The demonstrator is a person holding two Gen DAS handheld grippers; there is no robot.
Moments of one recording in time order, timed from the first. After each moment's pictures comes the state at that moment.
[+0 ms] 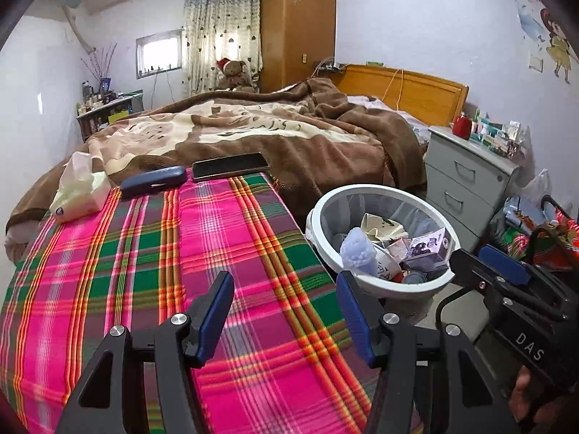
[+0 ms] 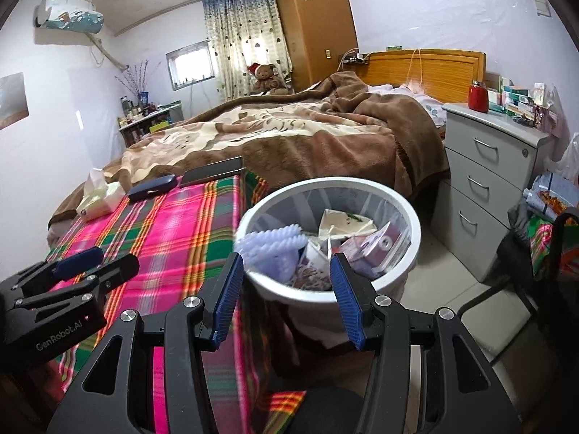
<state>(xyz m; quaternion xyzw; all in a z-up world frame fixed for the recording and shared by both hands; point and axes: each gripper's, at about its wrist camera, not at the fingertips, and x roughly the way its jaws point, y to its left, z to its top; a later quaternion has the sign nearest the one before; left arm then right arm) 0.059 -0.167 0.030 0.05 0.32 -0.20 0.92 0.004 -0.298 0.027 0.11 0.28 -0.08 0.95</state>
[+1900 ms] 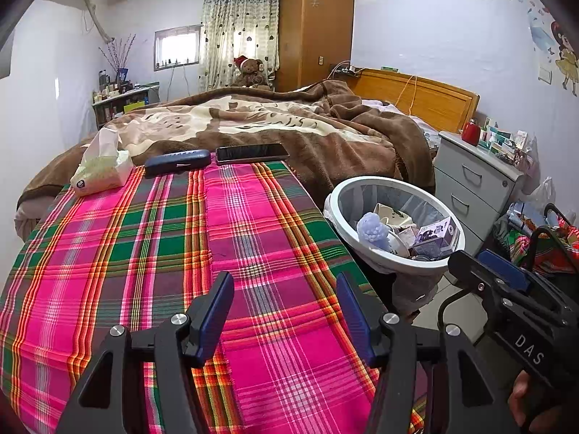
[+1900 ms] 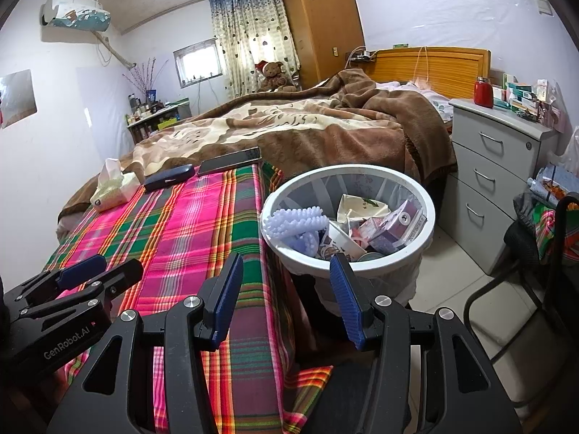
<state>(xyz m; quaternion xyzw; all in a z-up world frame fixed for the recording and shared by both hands) 0.031 -0.135 0.022 0.03 0.32 -0.17 0.93 -0.011 -0.269 0.020 0.11 0.28 -0.07 0.95</state>
